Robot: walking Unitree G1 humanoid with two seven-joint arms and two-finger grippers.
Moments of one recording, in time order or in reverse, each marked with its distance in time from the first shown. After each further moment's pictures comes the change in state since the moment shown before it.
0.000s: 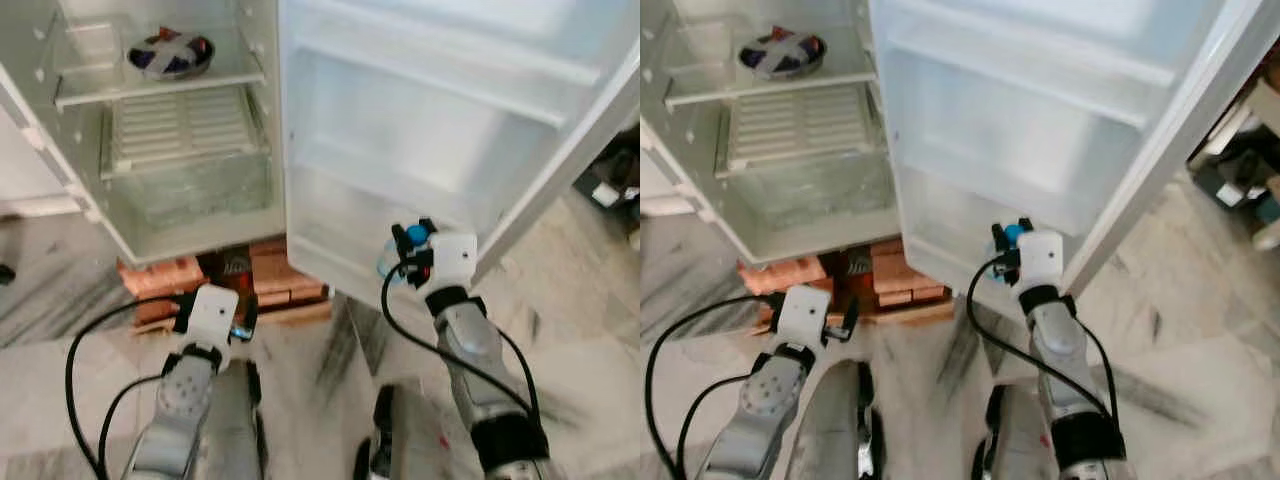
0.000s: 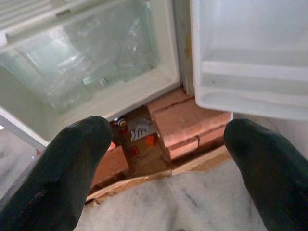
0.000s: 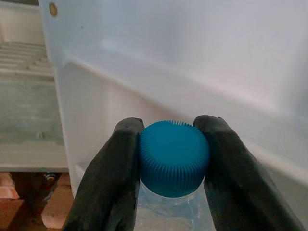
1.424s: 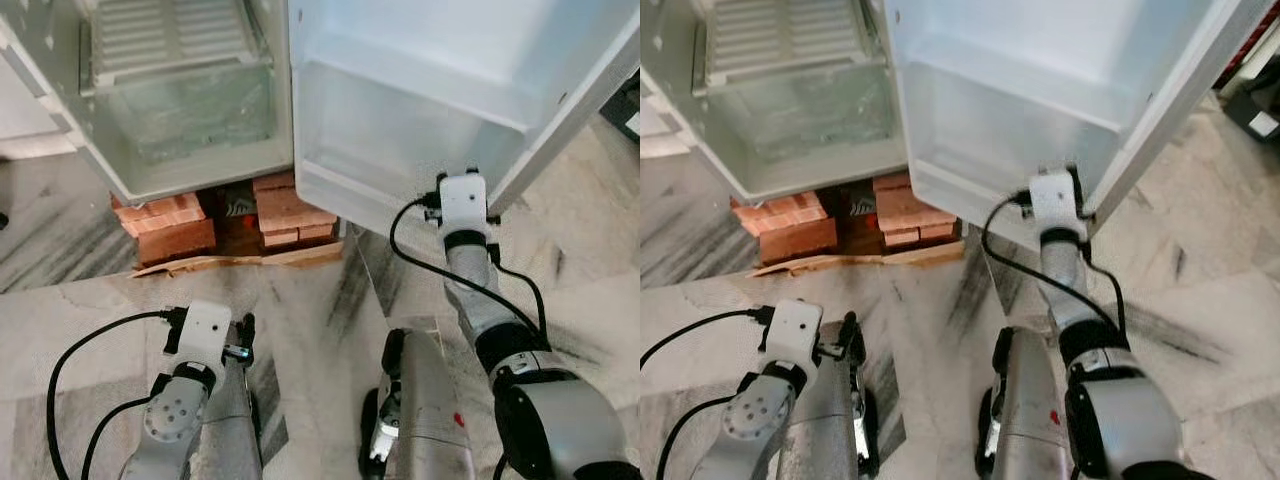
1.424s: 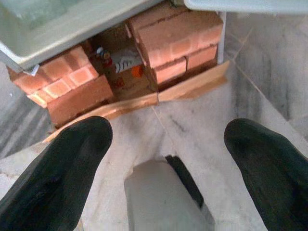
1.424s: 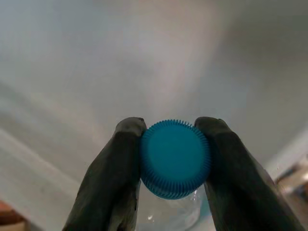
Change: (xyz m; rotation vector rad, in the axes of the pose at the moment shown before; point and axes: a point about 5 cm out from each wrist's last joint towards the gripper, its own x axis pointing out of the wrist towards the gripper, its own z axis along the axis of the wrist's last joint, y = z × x) left arm -0.032 0.000 0.005 -0.025 0.067 -0.028; right arm 0.059 -0.044 0.013 -0.274 0.027 -0.349
